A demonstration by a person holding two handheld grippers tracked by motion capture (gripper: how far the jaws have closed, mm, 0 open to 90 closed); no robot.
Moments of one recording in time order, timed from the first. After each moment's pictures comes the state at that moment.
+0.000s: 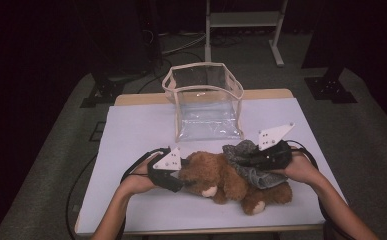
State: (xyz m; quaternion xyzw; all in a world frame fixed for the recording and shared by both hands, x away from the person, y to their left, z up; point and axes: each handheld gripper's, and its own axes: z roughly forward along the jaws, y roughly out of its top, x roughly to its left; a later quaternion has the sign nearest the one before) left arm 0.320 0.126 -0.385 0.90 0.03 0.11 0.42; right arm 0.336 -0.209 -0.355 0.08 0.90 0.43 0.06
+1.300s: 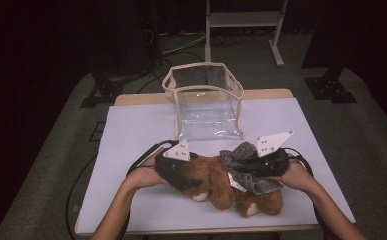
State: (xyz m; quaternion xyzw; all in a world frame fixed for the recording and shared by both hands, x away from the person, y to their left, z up) left arm 0.332 0.102 -0.372 0.91 0.06 0.06 0.40; right arm 0.326 -0.204 -0.369 0.08 0.88 0.46 0.05
